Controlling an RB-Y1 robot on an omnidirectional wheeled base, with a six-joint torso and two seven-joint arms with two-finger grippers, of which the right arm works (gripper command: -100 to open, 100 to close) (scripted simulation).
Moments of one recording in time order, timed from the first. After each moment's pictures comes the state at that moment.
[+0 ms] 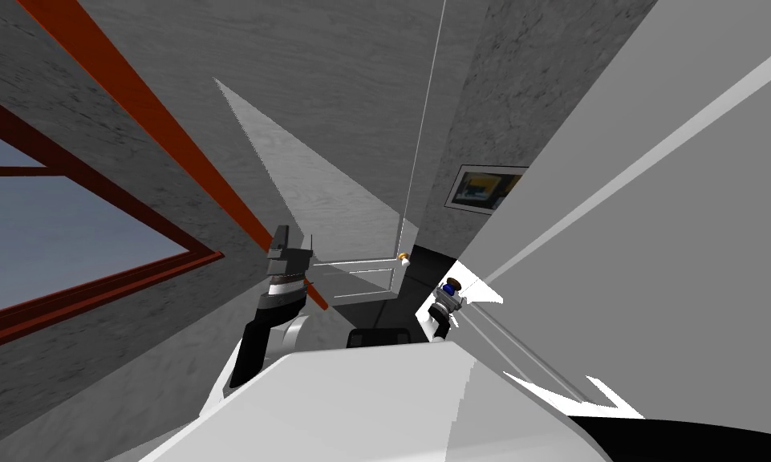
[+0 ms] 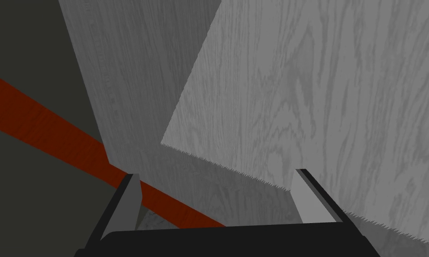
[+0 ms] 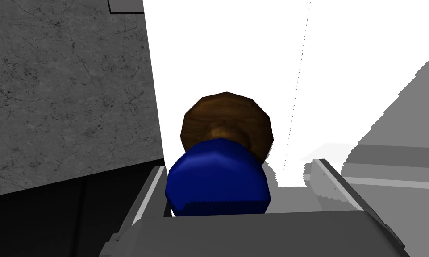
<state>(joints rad) -0.01 0.00 -0.15 -0.82 -0.97 -1.04 -0.90</state>
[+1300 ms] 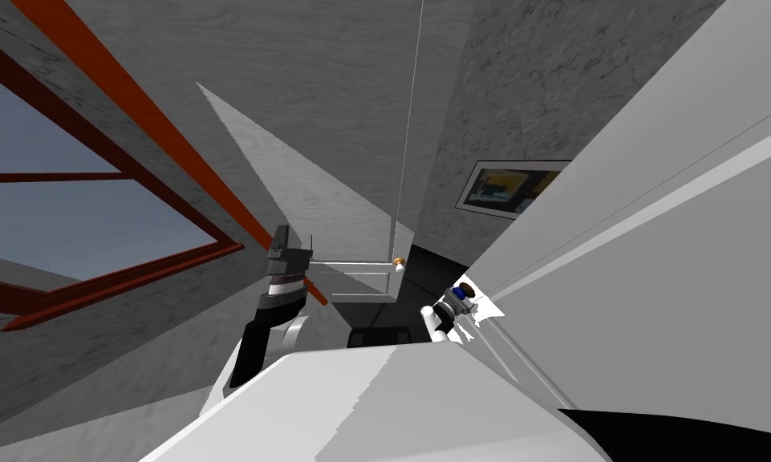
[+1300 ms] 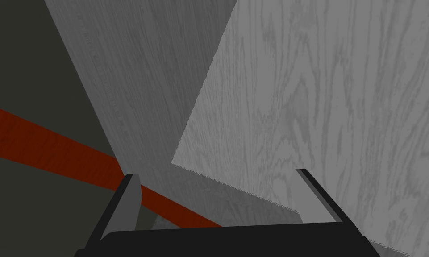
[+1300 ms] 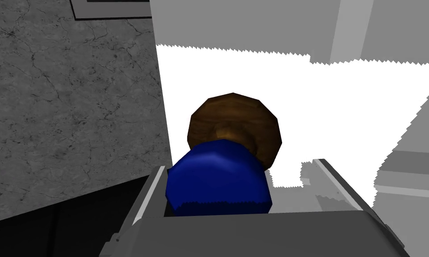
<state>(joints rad) -0.08 -0.01 -0.24 -0.77 -1.06 -1.14 -0.87</state>
